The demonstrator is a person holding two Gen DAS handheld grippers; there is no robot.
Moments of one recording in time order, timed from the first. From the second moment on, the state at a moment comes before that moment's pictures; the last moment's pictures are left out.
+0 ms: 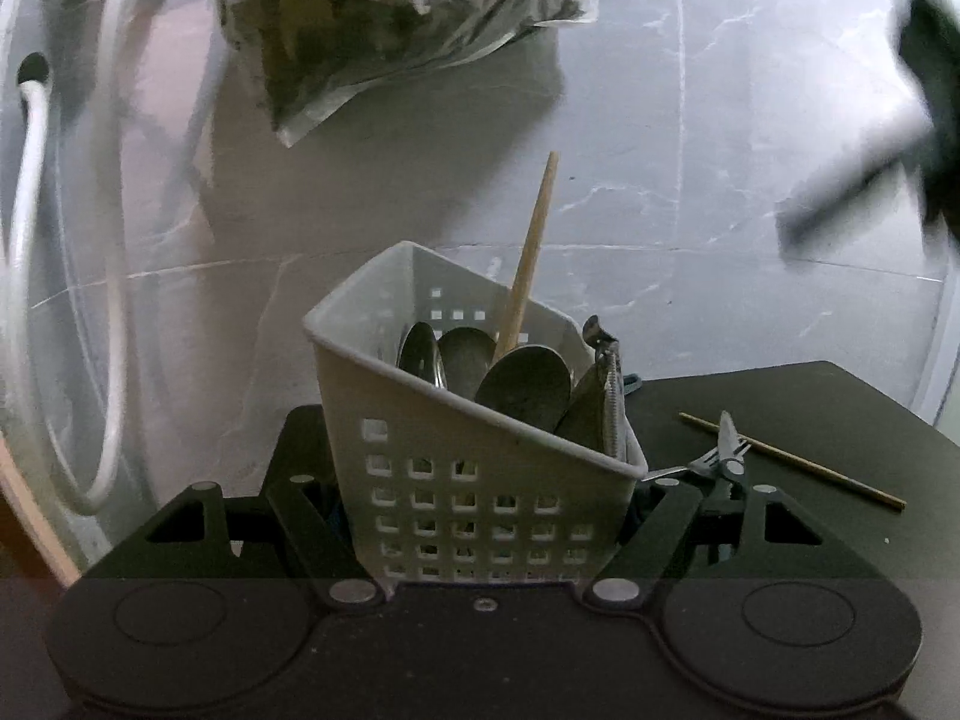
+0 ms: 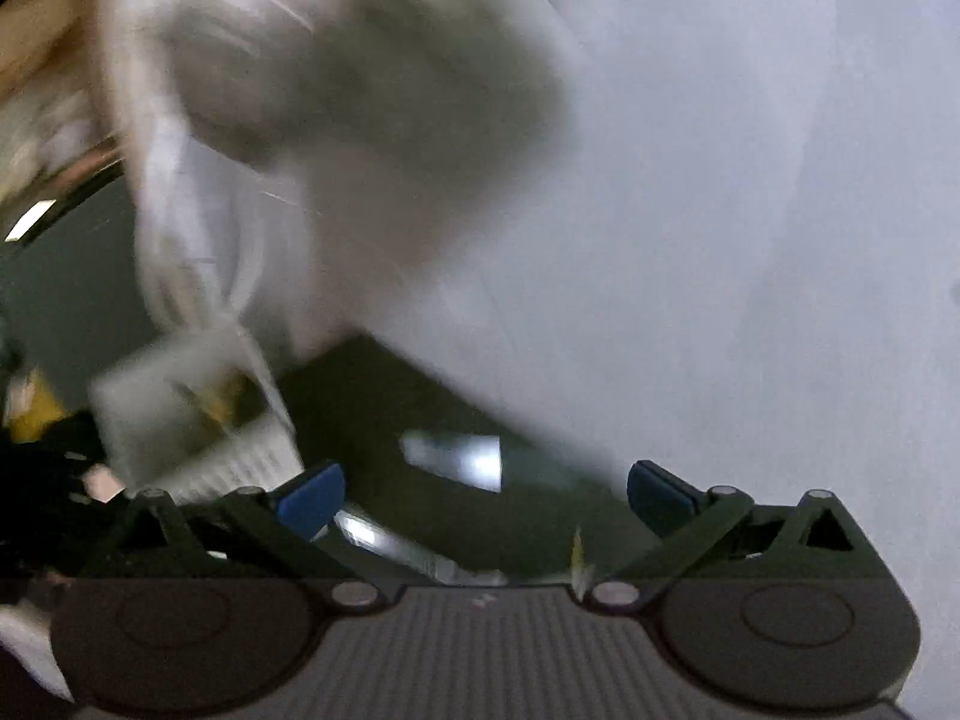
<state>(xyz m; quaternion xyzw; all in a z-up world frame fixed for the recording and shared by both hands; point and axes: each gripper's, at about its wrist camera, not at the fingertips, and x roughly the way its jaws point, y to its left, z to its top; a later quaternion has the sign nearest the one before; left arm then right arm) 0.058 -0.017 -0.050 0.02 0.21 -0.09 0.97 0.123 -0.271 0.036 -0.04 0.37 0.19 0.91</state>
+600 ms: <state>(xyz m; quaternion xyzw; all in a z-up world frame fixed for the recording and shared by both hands) 0.060 -0.042 -0.047 0.01 0.22 -0.03 0.98 0.287 -0.221 -0.058 -0.23 0.38 0.43 0.79</state>
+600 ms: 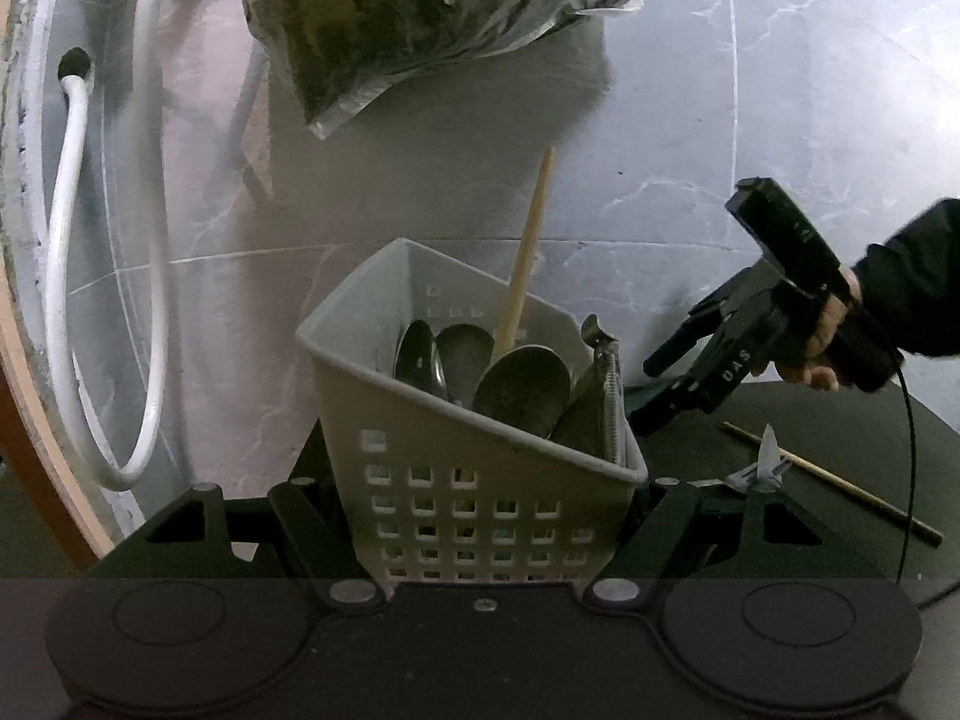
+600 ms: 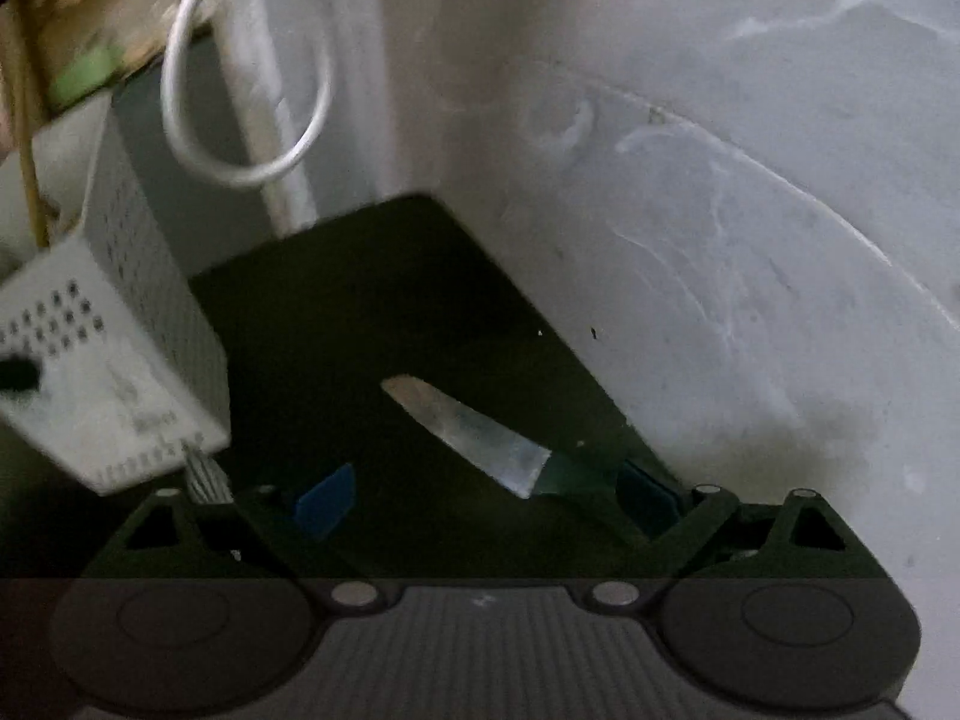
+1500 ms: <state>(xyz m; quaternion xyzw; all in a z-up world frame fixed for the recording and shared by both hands) 0.063 -0.044 -0.045 0.01 0.22 -0.02 0.98 0.266 -0.245 -0.063 -0.17 0.41 0.45 0.77</state>
